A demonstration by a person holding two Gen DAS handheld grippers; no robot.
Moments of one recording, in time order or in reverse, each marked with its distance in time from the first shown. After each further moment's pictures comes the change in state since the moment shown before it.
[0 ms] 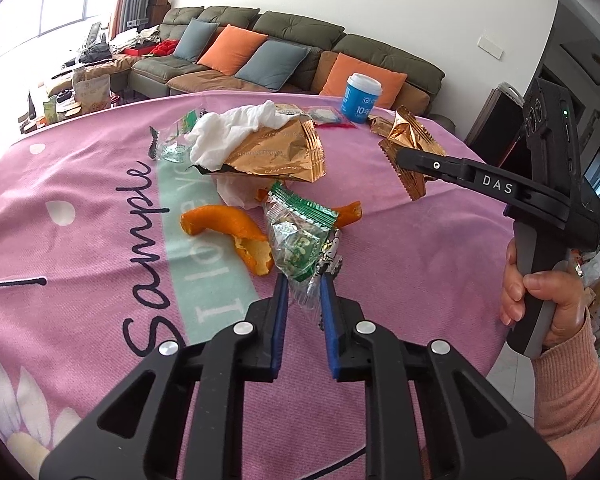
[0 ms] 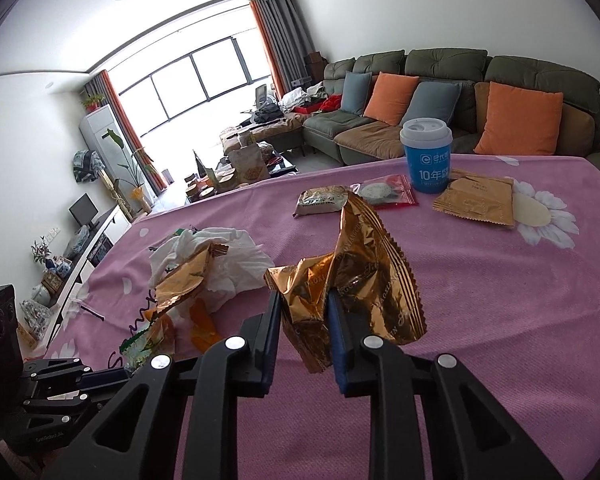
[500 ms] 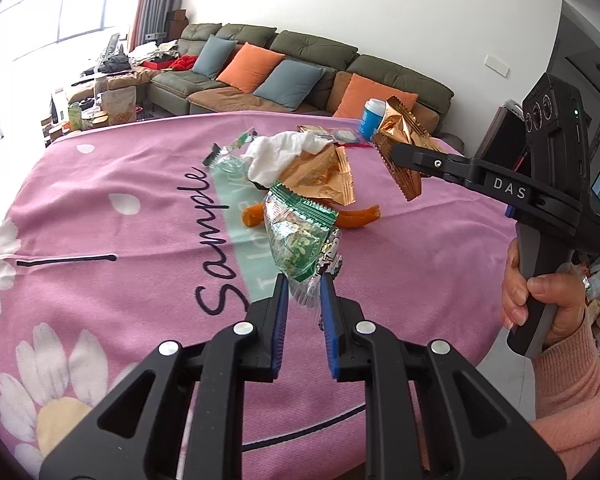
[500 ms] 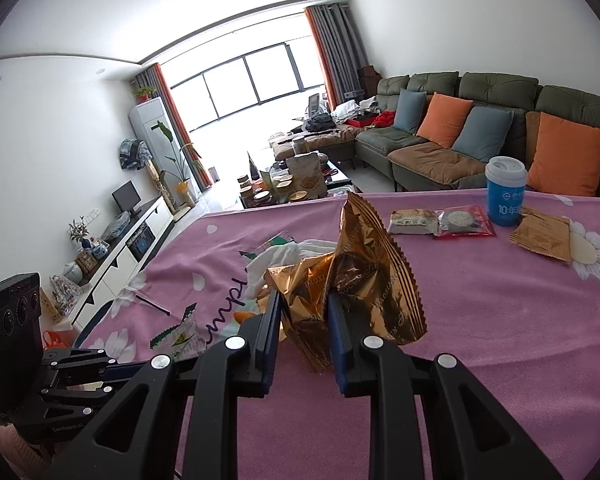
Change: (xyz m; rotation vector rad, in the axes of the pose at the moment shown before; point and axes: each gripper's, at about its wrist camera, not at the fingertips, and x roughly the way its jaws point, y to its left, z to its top) left arm -0.063 0.023 -0.023 -0.031 -0.077 0.056; right arm -0.013 0.072 -0.002 -0.115 -0.034 0.152
